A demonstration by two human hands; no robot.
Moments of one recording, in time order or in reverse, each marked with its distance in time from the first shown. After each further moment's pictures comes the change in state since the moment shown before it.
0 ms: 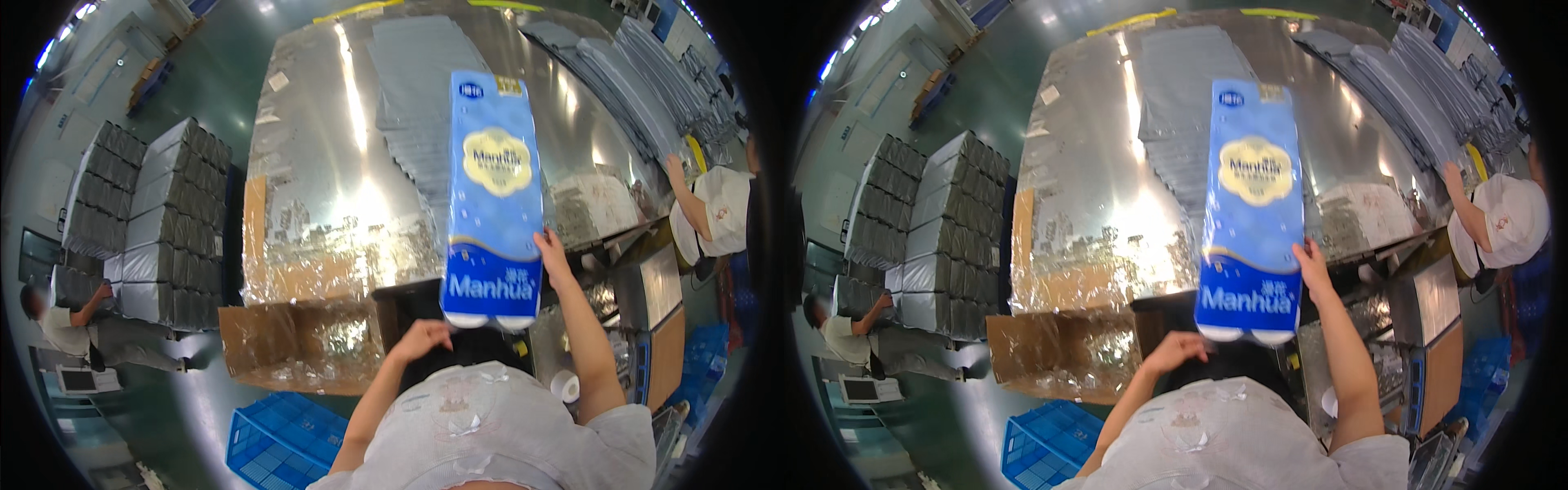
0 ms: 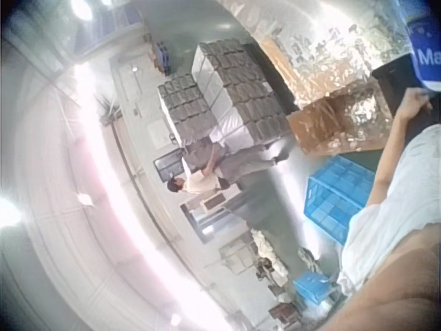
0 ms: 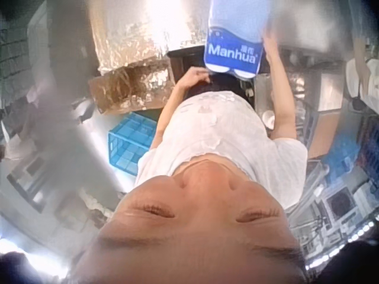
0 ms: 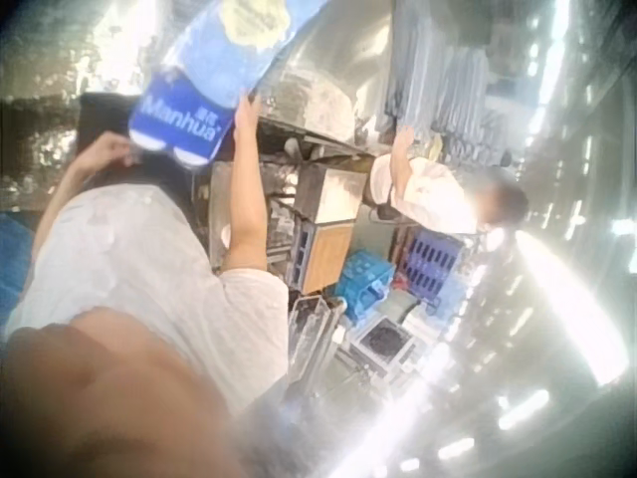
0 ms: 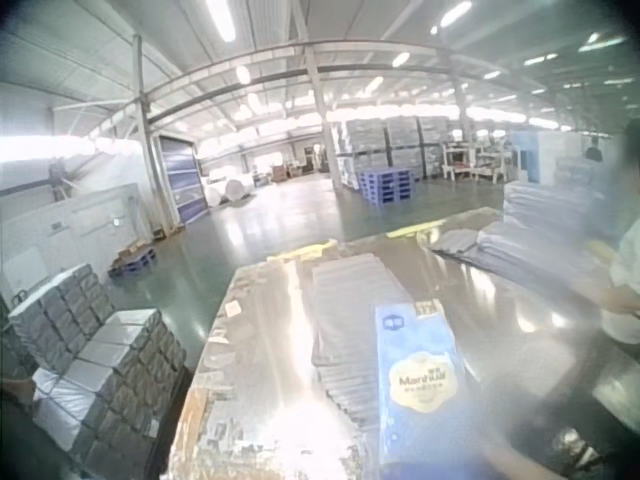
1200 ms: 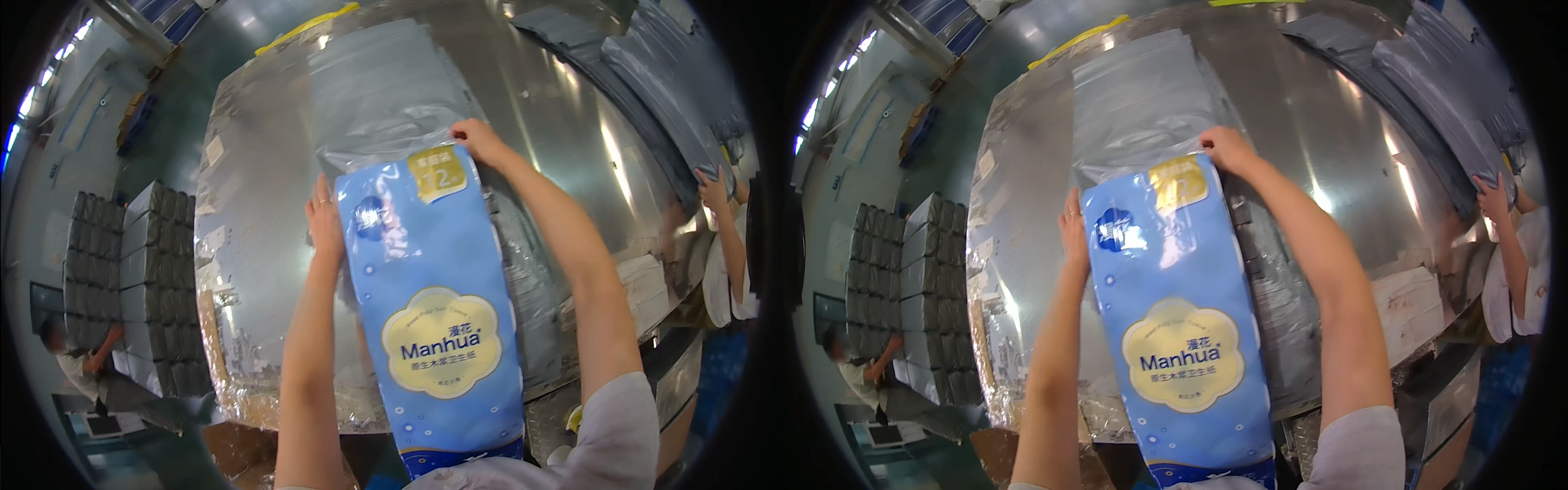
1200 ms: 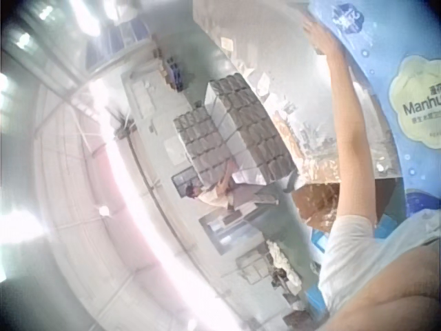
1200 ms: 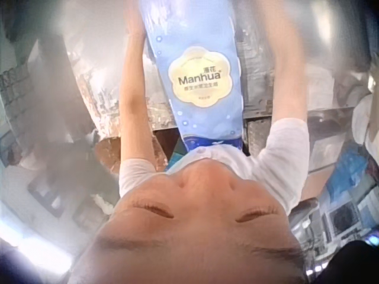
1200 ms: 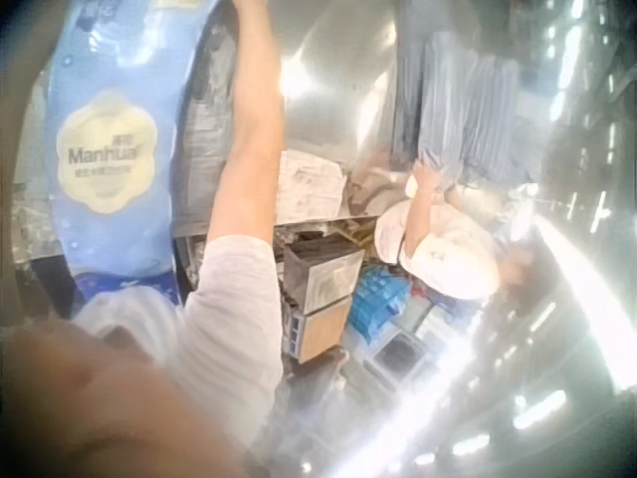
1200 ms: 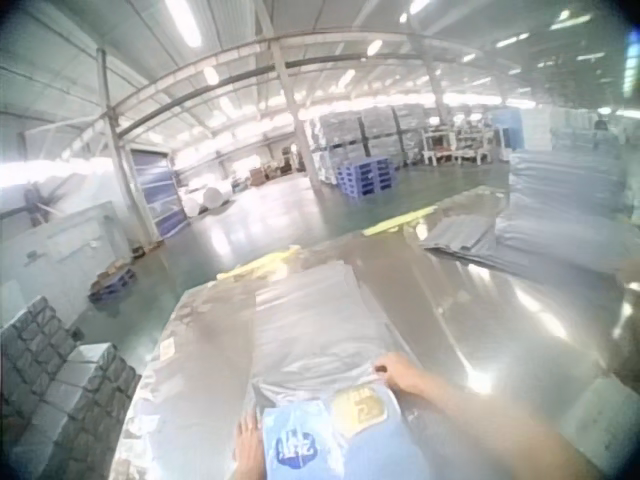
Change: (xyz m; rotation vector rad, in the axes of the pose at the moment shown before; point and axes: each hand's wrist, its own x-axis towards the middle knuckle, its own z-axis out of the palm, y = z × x) left_hand 0.386 0.289 -0.234 1.743 0.938 0.514; right_hand 0.476 -0.162 0.123 -0.737 -0.309 -0.750
